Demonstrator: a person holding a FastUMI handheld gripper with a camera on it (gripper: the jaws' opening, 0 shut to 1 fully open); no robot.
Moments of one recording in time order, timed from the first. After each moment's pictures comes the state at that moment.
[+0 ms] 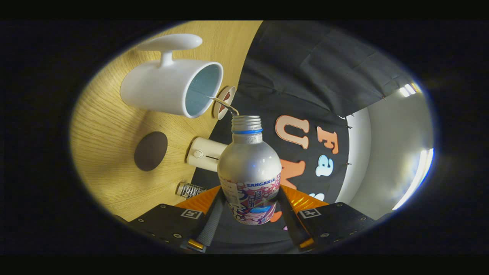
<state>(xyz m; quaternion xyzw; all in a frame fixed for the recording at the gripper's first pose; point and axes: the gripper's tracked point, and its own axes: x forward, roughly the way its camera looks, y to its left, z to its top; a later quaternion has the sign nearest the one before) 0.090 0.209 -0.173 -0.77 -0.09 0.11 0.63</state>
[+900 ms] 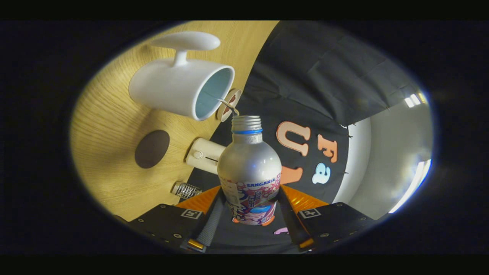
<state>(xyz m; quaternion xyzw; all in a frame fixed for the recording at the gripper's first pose) 0.091 0.218 -0.170 -0.79 -0.11 0.13 0.60</state>
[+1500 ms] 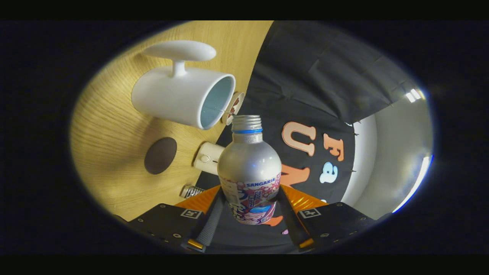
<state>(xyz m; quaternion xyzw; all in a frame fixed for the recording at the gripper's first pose) 0.082 0.221 -0.182 -0.76 -0.08 0.15 0.62</state>
